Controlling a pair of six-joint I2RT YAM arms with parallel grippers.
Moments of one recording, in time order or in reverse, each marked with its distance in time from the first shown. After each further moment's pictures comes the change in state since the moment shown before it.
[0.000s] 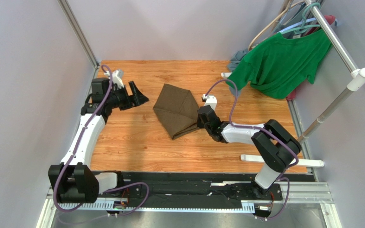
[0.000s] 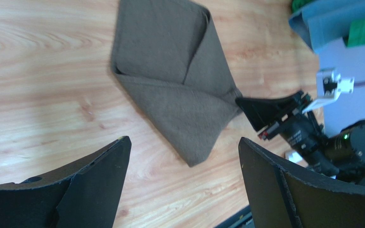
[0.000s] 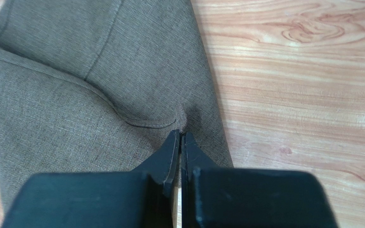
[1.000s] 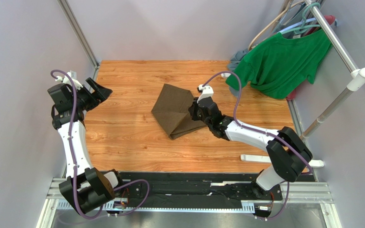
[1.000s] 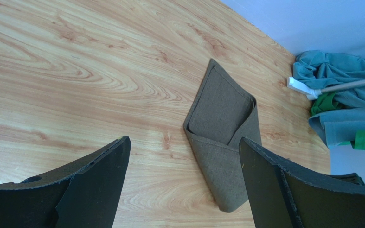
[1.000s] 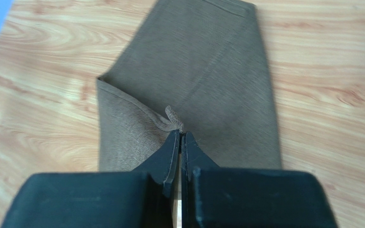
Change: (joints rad) left arm 0.451 -0.090 0.008 0.018 0.071 -0.002; right arm 0.036 -0.131 0.117 -0.043 -0.135 -0.031
